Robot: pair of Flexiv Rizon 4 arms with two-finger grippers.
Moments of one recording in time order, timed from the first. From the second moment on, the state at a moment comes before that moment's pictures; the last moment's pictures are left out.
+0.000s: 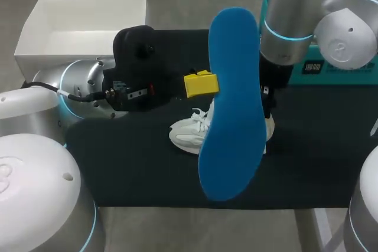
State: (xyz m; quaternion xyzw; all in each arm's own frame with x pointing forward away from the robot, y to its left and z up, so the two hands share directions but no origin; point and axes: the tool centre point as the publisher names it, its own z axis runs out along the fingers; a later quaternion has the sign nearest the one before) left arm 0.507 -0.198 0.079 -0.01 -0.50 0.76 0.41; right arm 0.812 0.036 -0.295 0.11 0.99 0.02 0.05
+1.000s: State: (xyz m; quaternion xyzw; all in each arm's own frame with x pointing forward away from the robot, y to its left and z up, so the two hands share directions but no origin) left arm 0.507 -0.198 0.079 -0.01 -0.50 0.76 0.41; right arm 0.867 0.069 -0.335 0.04 0.99 0.09 0.05
